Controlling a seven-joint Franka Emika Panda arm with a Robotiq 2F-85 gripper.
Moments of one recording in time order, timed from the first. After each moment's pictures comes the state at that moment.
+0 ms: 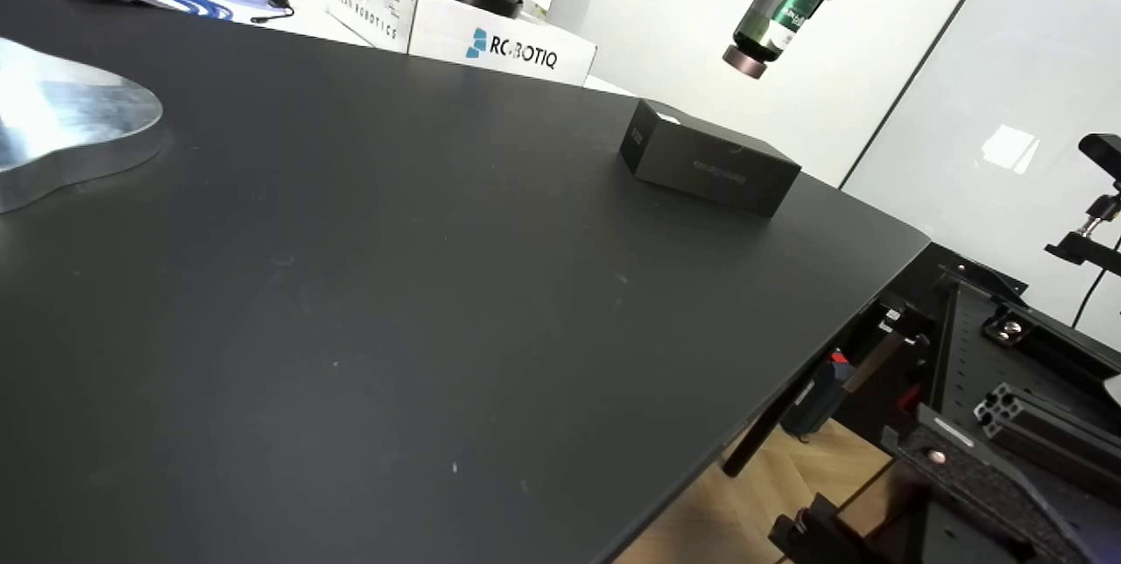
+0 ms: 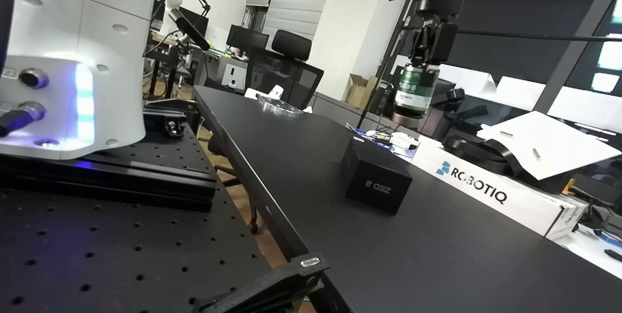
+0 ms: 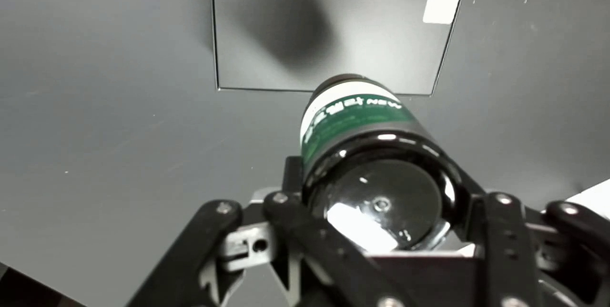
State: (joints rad) arm -0.16 -0.19 -0.03 -2.55 -0.03 2.61 0.49
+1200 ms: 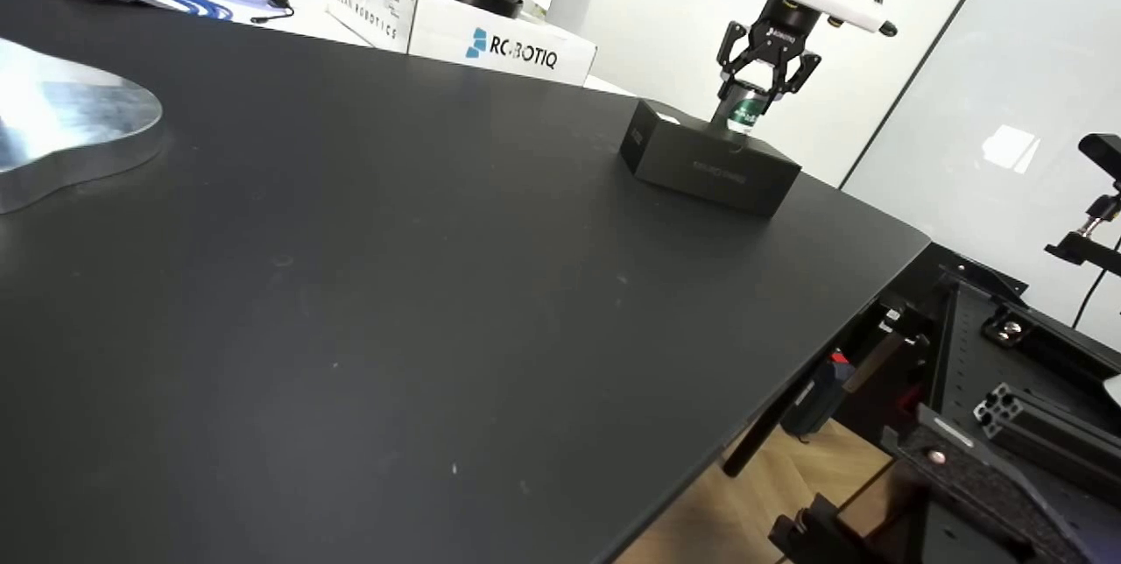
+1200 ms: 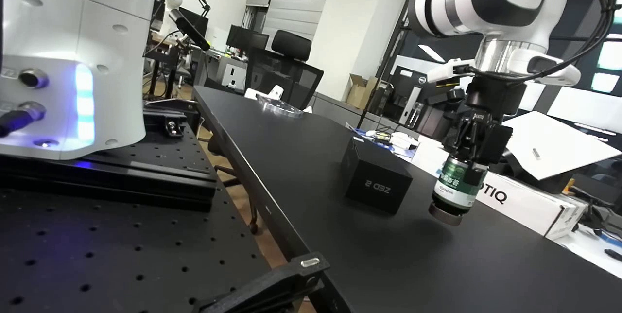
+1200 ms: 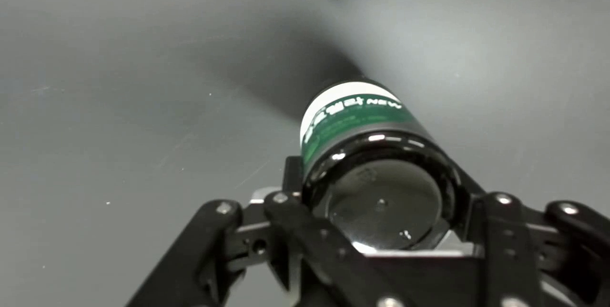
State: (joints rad) arm -0.19 0.33 -0.20 -2.23 0.02 2.67 0.49
